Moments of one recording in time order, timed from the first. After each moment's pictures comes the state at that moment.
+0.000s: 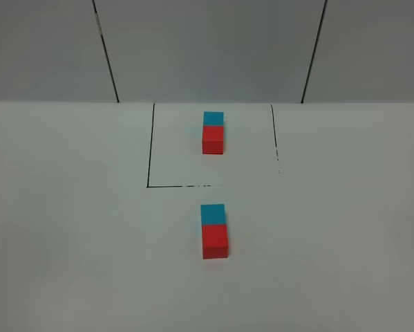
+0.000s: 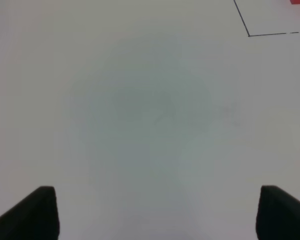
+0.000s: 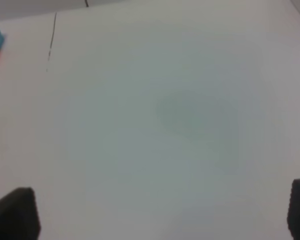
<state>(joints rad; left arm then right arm) -0.04 -0.01 -0.51 -0.02 1.07 0.03 0.02 -0.01 -0.50 -0.08 1.06 0.20</state>
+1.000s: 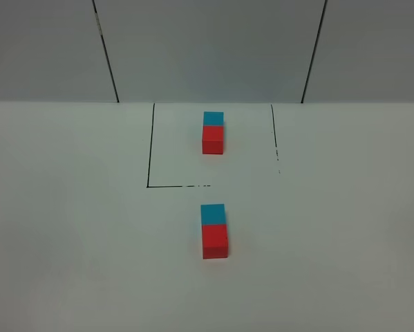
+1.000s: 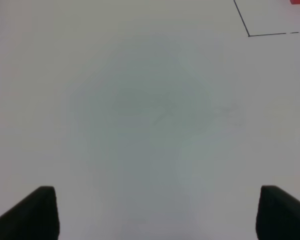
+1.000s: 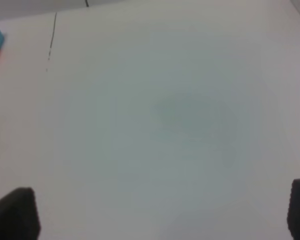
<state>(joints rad) -0.04 -0.01 -0.51 -0.02 1.07 0.03 0.02 -0.01 -0.50 -0.07 1.06 0.19</state>
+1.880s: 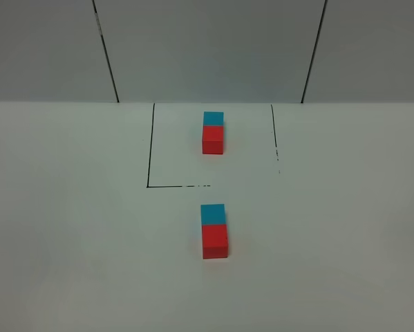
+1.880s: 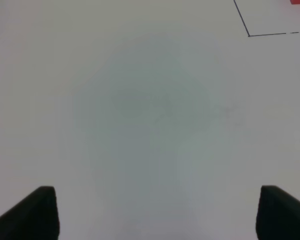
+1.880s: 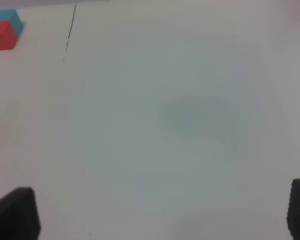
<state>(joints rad) -0.04 -0.01 -0.51 -0.02 1.07 0.03 0.02 -0.01 -0.50 -0.02 1.06 0.11</state>
